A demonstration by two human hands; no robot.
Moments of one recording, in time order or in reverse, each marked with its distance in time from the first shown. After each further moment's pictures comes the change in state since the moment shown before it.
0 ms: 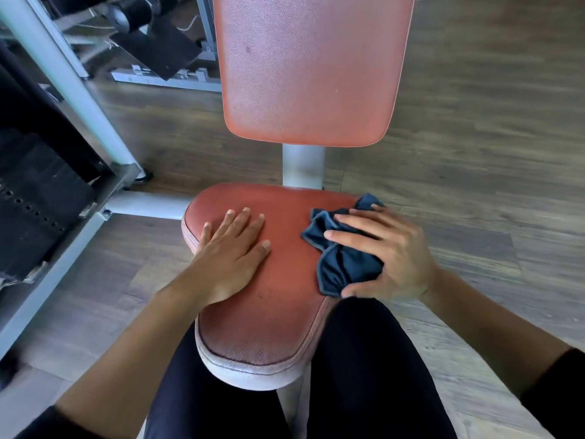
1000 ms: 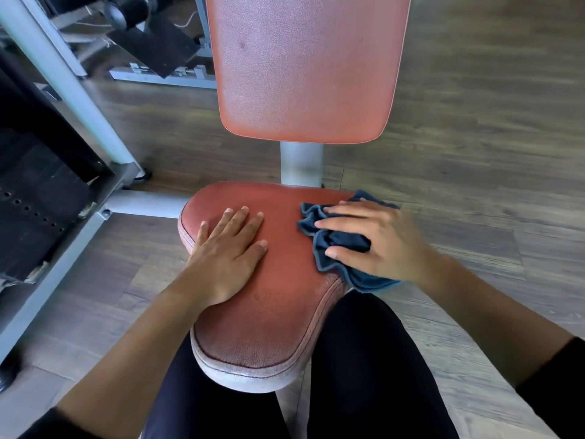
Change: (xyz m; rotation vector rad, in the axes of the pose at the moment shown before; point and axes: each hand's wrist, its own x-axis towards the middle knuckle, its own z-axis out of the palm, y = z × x) left_hand 0.002 -0.001 0.005 0.011 0.027 0.014; right_hand 0.018 0.011 0.007 0.066 -0.006 0.104
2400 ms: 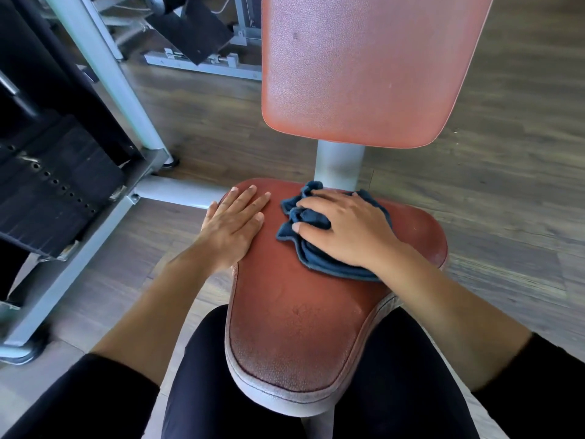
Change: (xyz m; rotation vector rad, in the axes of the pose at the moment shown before) left_hand 0.034 -0.058 -0.012 -0.177 0.137 -0.035; right_hand 0.087 -0.066 0.034 0.027 -0.288 0.281
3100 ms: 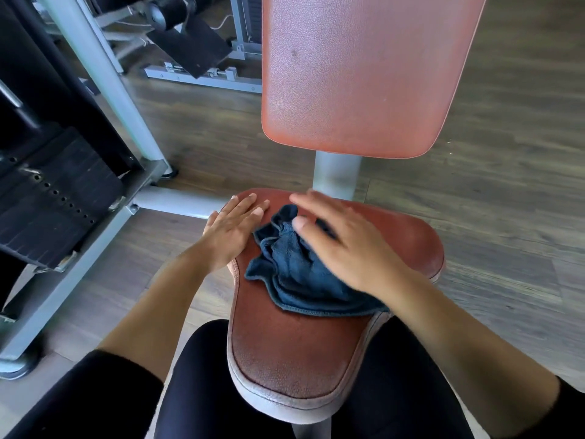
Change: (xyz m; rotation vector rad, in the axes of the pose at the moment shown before) left_hand 0.010 0.000 -0.011 -0.063 -0.132 -0.045; right_hand -0.028 -0.026 -0.023 0.350 0.017 0.008
